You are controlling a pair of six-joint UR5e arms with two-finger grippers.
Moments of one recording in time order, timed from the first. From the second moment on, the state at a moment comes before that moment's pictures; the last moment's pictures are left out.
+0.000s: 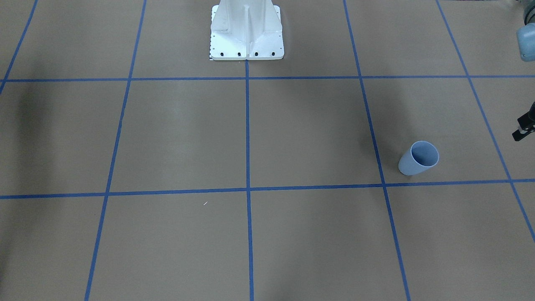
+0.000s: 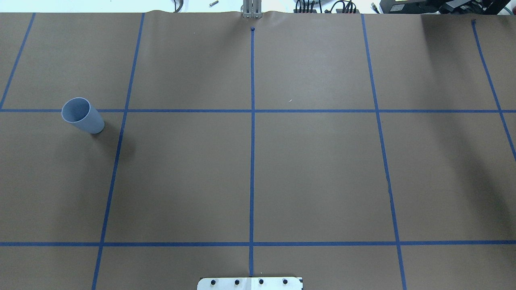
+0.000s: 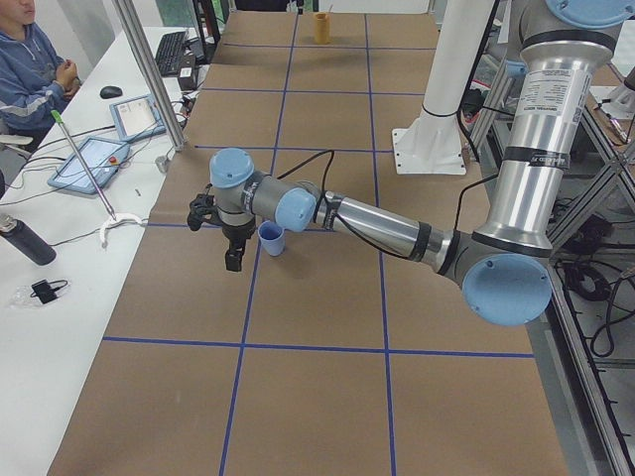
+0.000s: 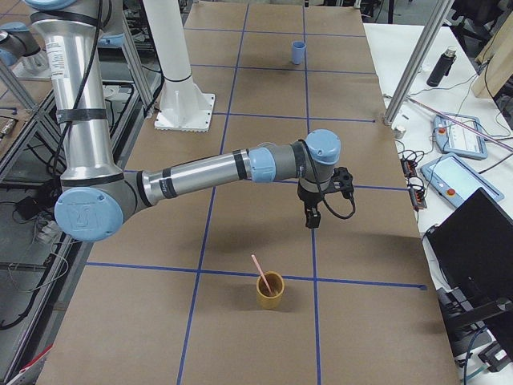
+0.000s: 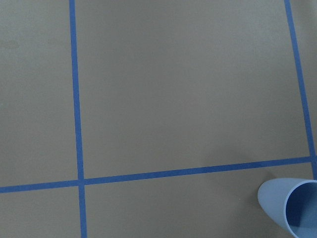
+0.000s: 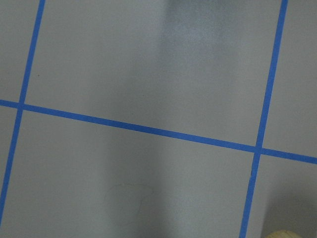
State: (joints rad) left arm -1.38 -1.74 -1.70 -1.66 -2.35 -0.32; right arm 1.45 -1.47 1.75 -1.67 2.39 0.04
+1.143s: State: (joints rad) left arm -1.12 -1.72 -1.68 -1.86 -2.28 -0.62; right arm 1.45 -1.48 1.76 -1.65 2.39 0.05
